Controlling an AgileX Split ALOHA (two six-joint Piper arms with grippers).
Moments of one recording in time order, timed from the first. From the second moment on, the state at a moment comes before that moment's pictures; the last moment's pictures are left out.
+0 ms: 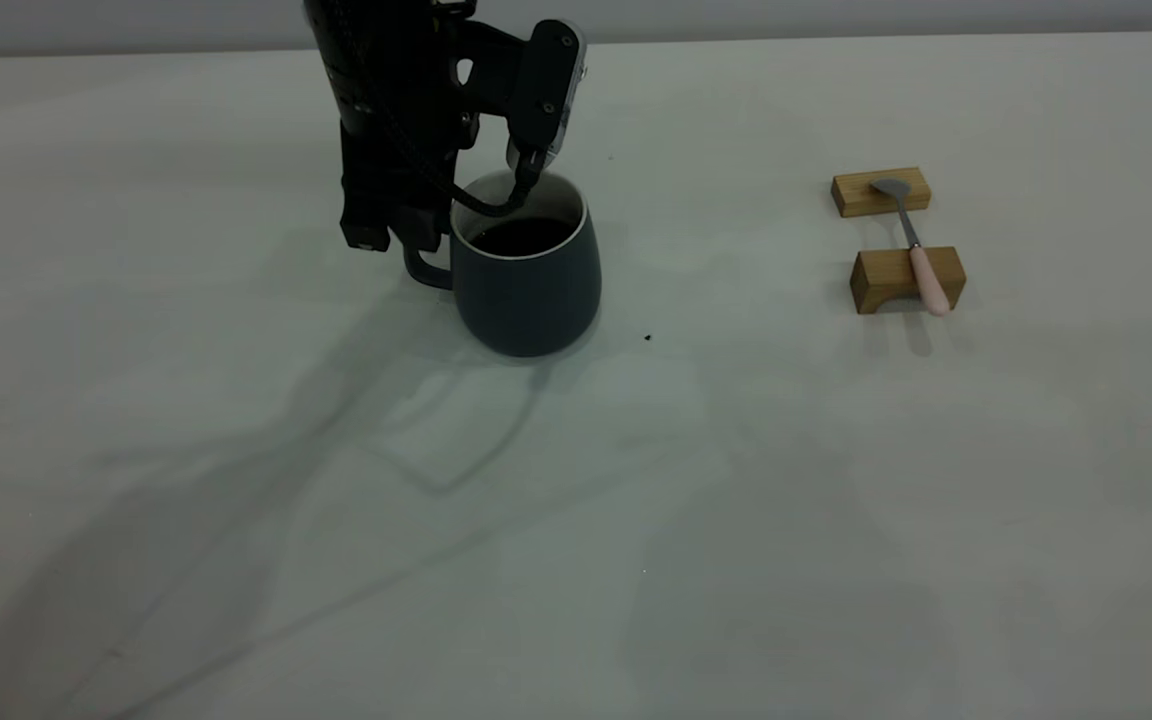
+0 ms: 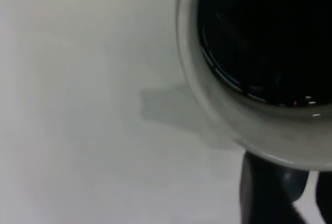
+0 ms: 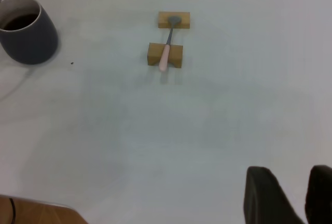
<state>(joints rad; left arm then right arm) -0.48 2.36 -1.56 0.20 0.55 1.11 0.04 0.02 -0.47 0.08 1.13 -0.14</state>
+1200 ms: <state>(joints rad) -0.48 1.67 -1.76 0.19 1.17 0.02 0.04 0.02 -0.47 0.08 1.13 -0.14</state>
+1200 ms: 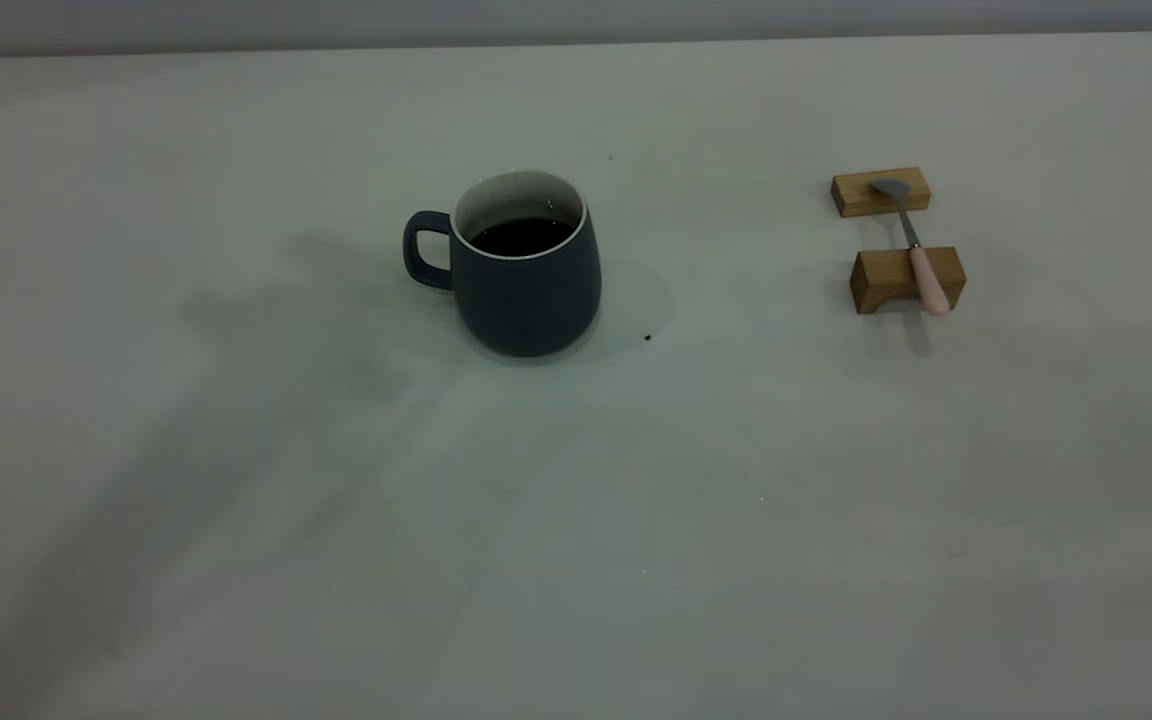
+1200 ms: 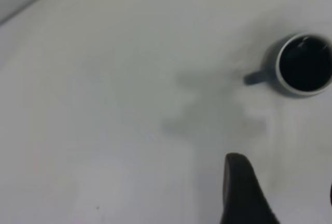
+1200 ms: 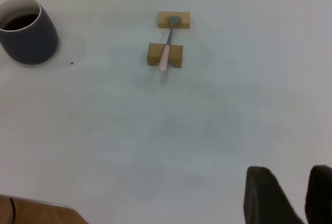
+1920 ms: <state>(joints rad) -0.20 0.65 -0.87 -0.03 1.16 0.07 0.04 0.02 -0.47 0.08 1.13 -0.14</state>
